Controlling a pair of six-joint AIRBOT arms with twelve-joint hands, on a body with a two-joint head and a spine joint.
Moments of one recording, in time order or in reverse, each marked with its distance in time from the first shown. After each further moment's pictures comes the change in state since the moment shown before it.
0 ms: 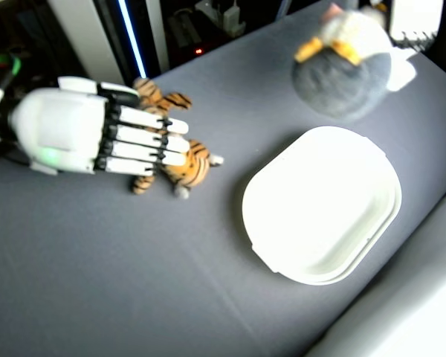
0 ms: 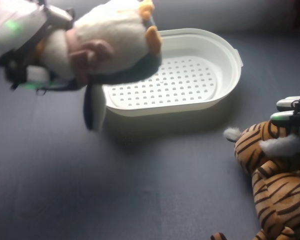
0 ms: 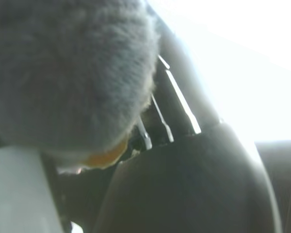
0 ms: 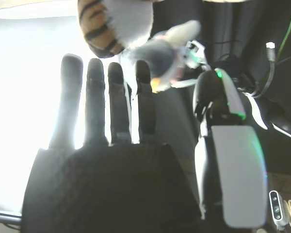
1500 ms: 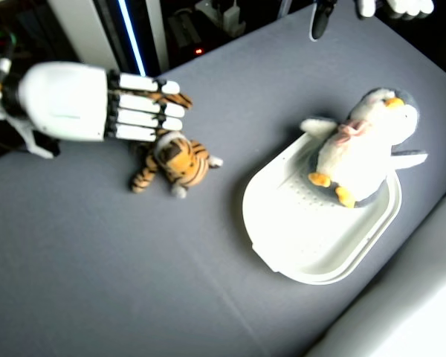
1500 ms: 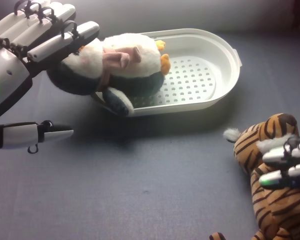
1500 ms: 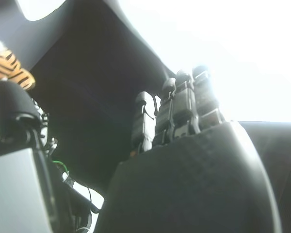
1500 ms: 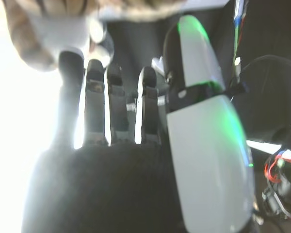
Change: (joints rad) left arm 0.342 0.201 -0.293 0.097 -0.417 -0.066; right arm 0.036 0.057 -0.068 -0.310 -0.151 0.022
